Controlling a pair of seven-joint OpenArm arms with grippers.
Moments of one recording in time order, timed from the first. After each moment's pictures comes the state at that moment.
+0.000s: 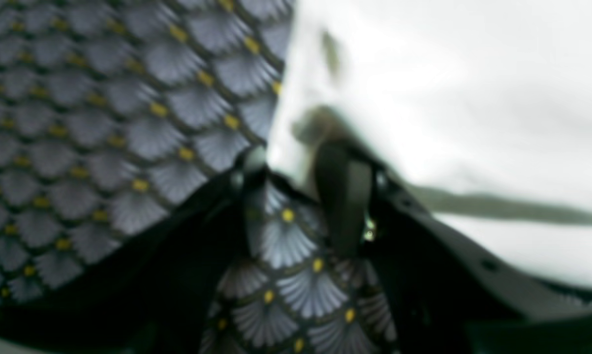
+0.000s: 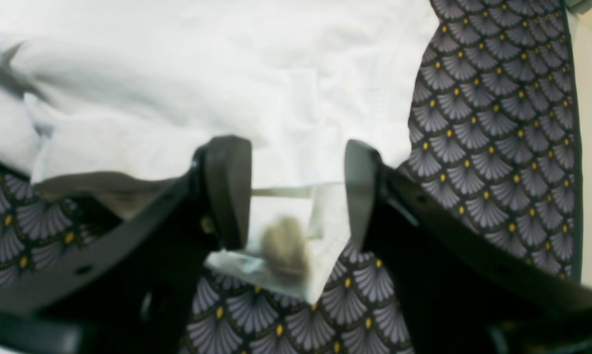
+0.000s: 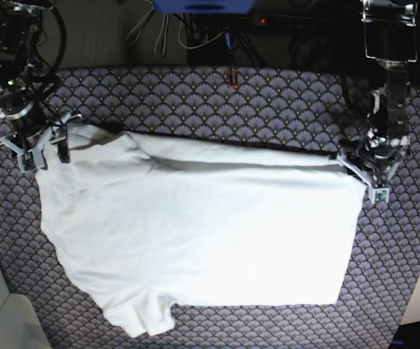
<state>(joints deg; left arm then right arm) -2.1 -20.9 -3.1 76.2 -13.6 -0.4 37.8 -15.0 12.7 24.9 98.3 4.5 34.6 -26.5</state>
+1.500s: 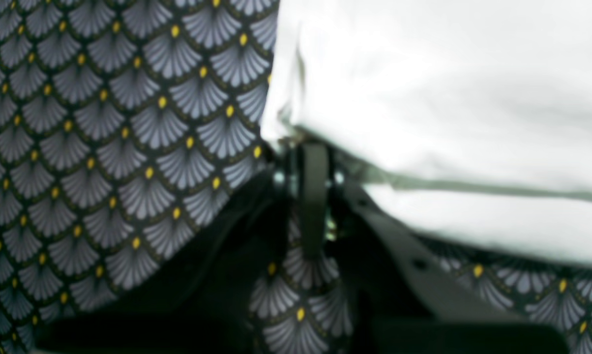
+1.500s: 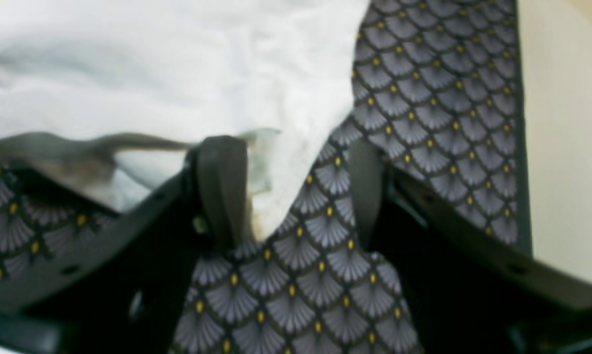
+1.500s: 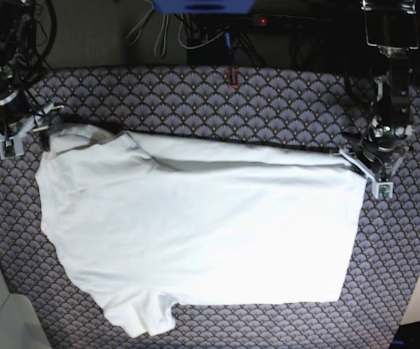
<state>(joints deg) 2.1 -20.9 -6.2 82.5 -14.2 -1.1 38.5 -19.1 12.2 31.4 99.8 4.6 34.4 -26.4</state>
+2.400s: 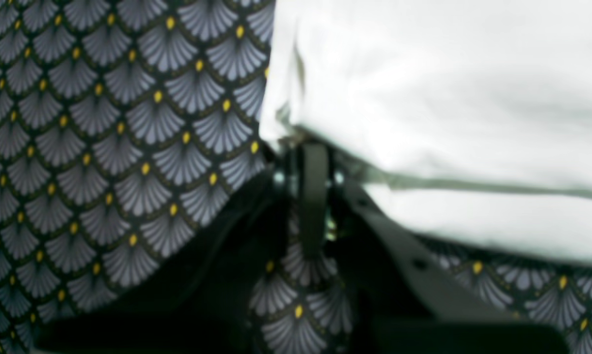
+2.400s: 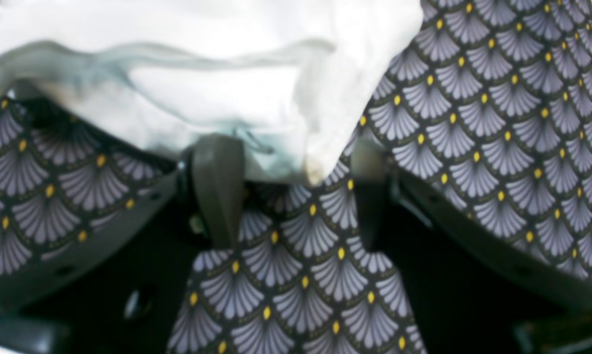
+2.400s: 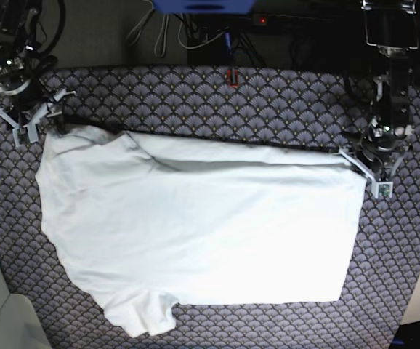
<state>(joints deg) 2.1 -20.9 -6.1 82.5 -14.2 -1.1 38.4 -20.2 11.8 28.1 95.6 4.6 34.4 -25.9</state>
